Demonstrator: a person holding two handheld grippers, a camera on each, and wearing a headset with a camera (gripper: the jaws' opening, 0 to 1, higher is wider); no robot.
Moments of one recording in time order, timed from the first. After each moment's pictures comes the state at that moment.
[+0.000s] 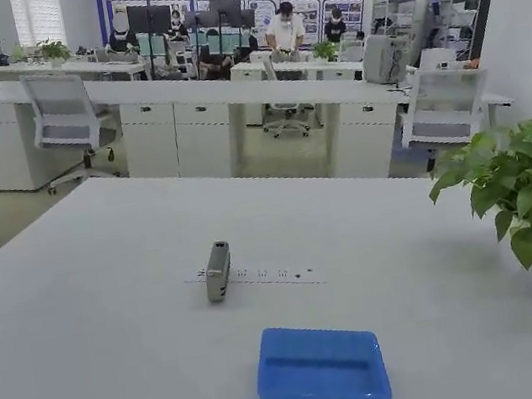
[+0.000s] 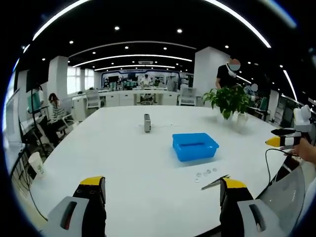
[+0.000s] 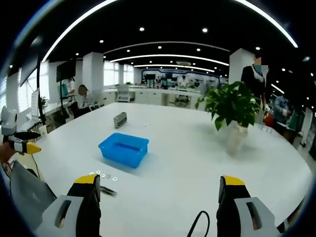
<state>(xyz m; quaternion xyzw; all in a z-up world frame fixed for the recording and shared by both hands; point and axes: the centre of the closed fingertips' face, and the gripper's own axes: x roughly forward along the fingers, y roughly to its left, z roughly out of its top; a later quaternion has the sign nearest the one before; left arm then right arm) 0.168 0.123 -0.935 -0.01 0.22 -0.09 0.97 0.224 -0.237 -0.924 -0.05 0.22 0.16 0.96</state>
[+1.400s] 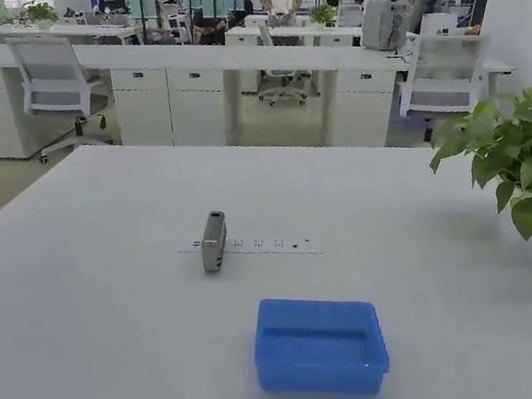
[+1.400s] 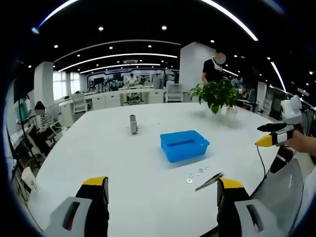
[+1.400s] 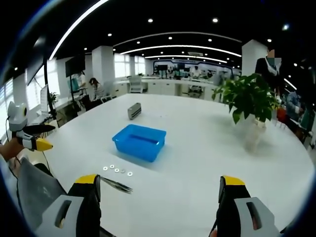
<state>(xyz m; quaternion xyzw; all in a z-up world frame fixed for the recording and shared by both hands) 0.186 0.101 -0.934 0.02 0.23 -0.15 0.96 0.225 -0.203 -0.941 -0.06 0.26 0.21 0.94</state>
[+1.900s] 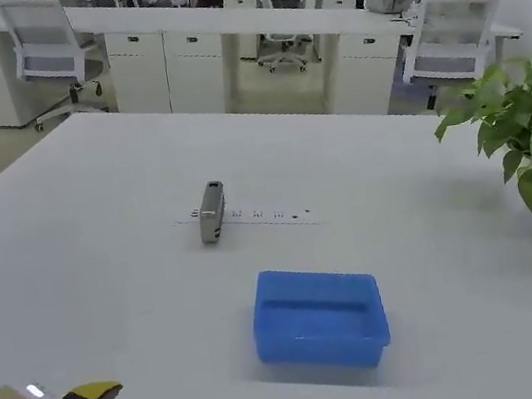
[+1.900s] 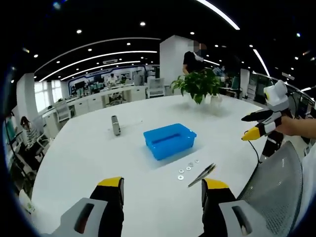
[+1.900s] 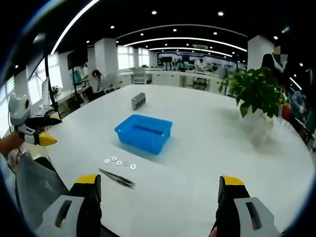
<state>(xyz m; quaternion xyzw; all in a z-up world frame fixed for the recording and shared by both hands) 0.192 0.069 -0.948 0.08 0.26 -0.27 0.93 0.228 -0.190 -0.965 -0.07 0.30 0.23 0.92</state>
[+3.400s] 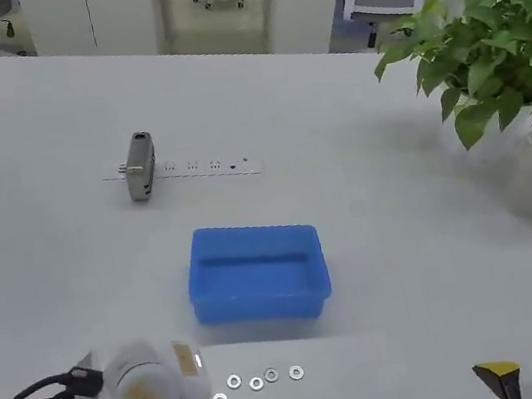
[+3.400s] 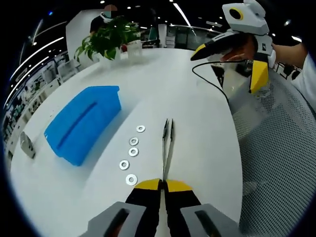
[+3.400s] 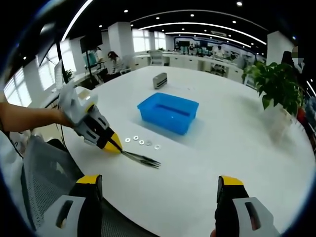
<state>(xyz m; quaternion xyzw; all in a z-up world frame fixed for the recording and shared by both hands) 0.215 -0.025 -1.080 0.24 0.34 -0.53 0.73 0.191 -0.153 -0.994 -0.09 0.37 0.30 0.88</state>
